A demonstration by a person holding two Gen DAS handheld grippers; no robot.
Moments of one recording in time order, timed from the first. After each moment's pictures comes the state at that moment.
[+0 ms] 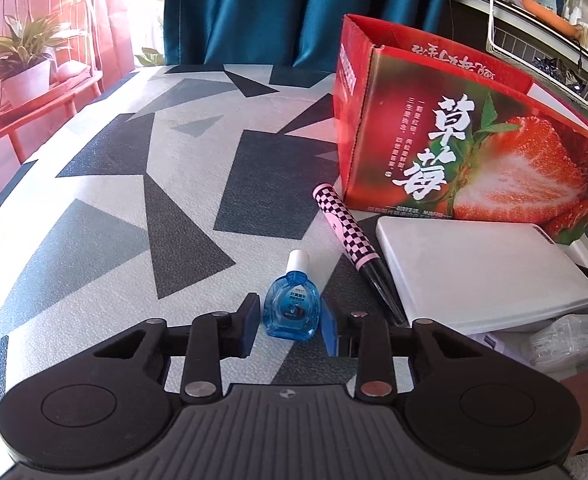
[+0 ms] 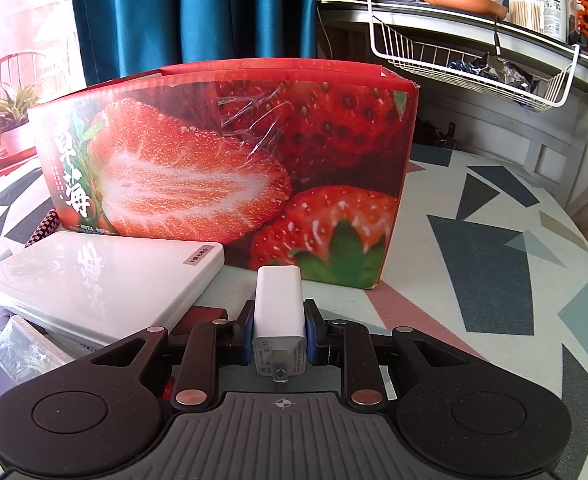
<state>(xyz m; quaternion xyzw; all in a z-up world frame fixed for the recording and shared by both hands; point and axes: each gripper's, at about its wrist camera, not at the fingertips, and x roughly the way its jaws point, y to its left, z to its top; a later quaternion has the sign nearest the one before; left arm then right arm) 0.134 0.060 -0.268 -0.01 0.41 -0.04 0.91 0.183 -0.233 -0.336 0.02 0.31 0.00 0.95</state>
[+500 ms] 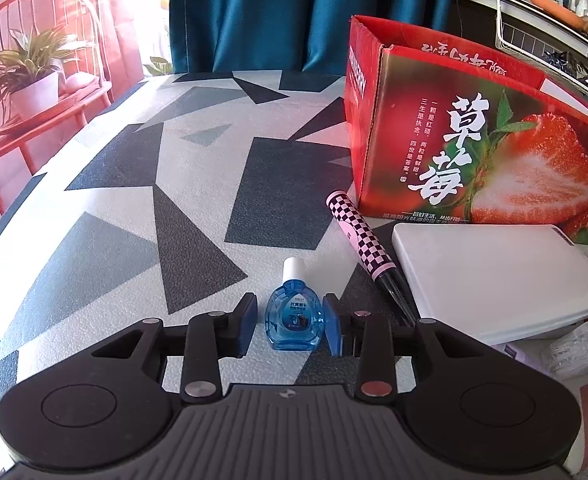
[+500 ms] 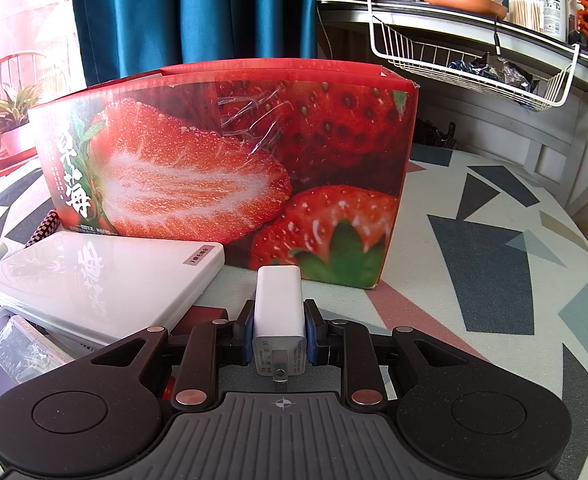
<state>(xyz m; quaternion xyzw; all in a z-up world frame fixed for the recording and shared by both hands) 0.139 0.054 -0.267 0.02 0.40 -0.03 0.92 0.183 -0.232 -0.336 0.02 0.32 0.00 0.95</state>
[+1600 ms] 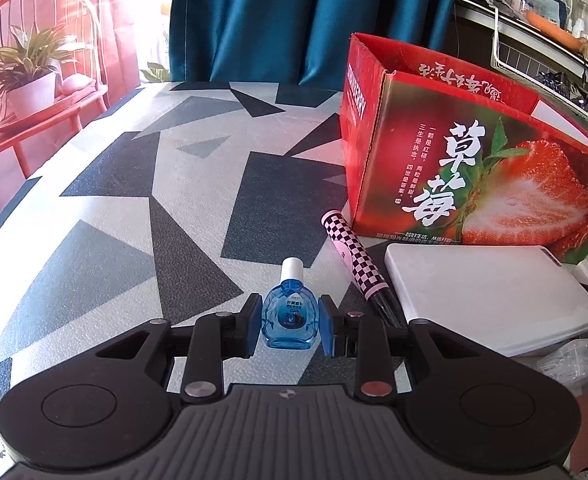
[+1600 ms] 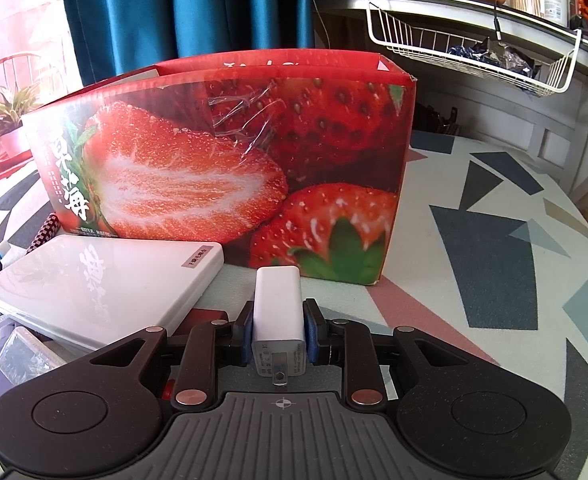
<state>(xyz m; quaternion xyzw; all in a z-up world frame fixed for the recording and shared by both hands) 0.143 0.058 -0.262 0.00 0.39 -0.04 0.92 0.191 -0.235 -0.332 0.04 0.34 0.00 0.94</state>
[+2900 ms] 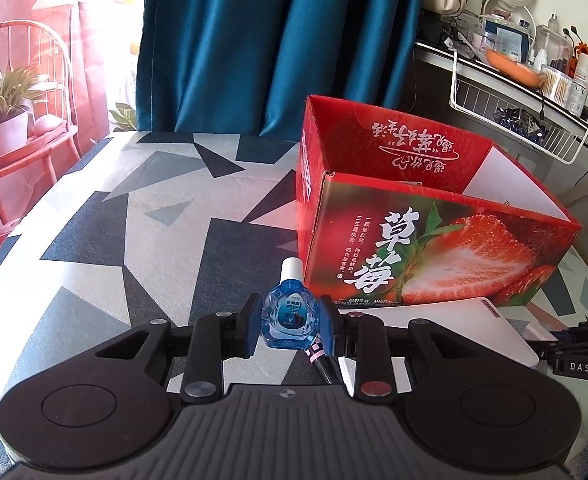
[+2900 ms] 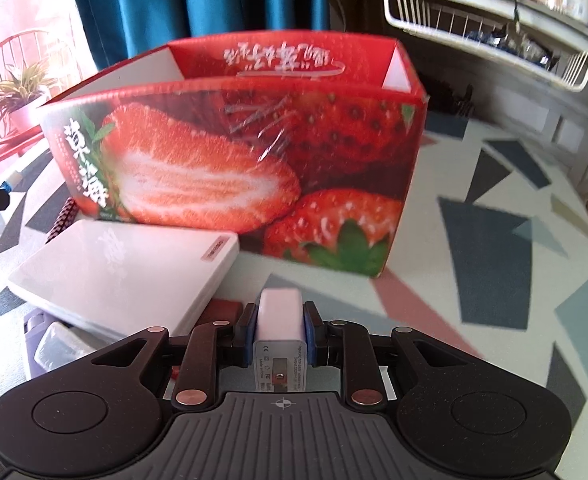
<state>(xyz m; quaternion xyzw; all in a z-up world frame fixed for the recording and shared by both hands) 0.141 0.049 -0.219 -0.02 0.34 -0.09 0.94 0.195 -0.238 -0.307 0.04 0.41 0.03 0.91</state>
